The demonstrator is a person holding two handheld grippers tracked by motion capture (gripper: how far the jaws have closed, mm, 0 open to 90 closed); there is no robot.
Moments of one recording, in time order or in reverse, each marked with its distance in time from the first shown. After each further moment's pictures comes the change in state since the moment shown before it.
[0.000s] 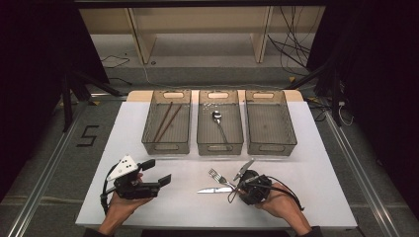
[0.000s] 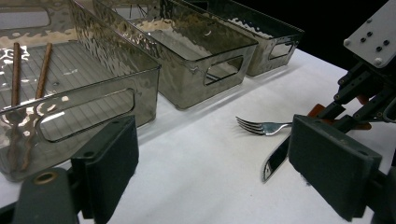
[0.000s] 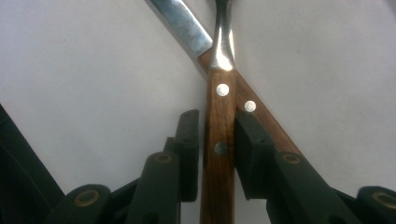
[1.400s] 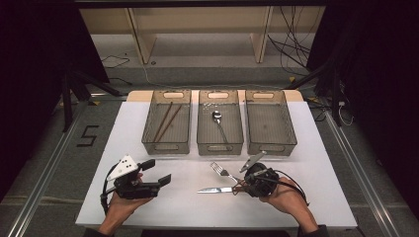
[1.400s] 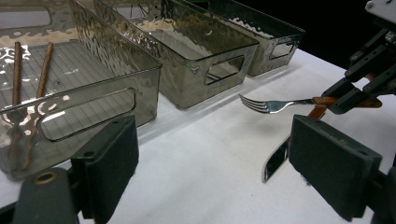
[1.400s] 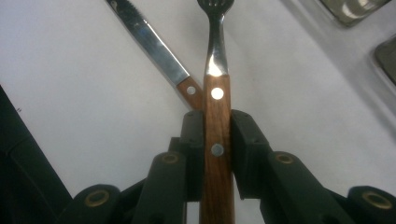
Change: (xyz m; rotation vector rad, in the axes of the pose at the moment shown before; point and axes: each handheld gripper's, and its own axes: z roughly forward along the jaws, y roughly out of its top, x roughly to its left) left arm 0.000 0.000 0.000 0.000 0.003 -0.002; right arm -0.012 -0.002 -0.029 -0.123 -0.016 0.021
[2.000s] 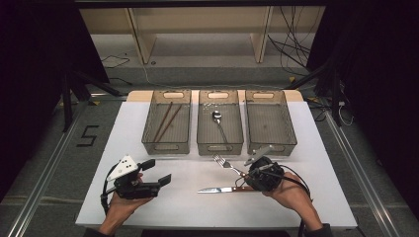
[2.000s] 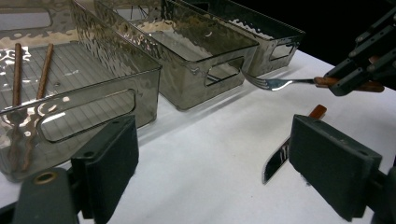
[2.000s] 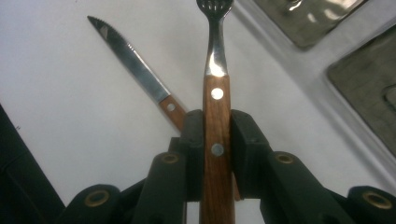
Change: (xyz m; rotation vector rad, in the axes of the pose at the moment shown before) left arm 0.000 0.000 0.000 -0.007 0.001 0.000; right arm -0.011 0.004 -0.019 -0.069 -0.036 0.016
